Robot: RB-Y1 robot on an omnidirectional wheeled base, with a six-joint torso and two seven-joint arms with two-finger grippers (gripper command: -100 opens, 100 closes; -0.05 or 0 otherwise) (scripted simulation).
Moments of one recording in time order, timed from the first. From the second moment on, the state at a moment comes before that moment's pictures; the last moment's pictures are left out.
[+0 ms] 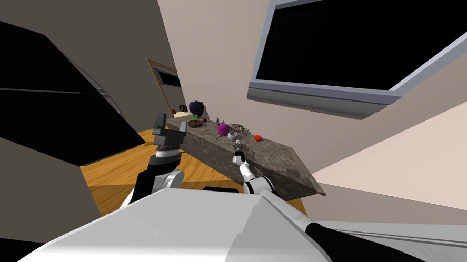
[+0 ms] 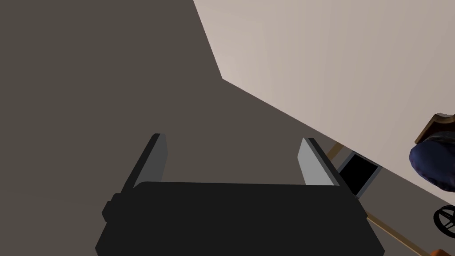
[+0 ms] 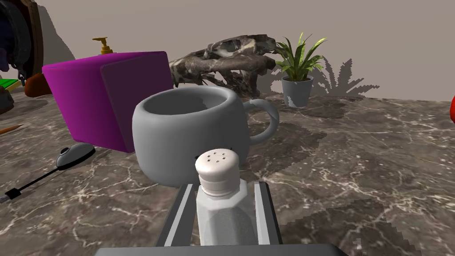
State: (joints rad) left arm 0.48 0.02 -0.06 -2.40 0.09 -0.46 -0.04; right arm -0.55 0.04 0.09 -0.58 -0.55 -0.46 -1.17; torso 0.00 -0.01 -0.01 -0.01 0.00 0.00
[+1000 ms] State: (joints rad) left arm 0.48 0.02 -0.06 -2.40 0.09 -0.46 -0.04; right arm -0.58 -0.11 0.07 -0.72 -0.62 -0.56 -1.32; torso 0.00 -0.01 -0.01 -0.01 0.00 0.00
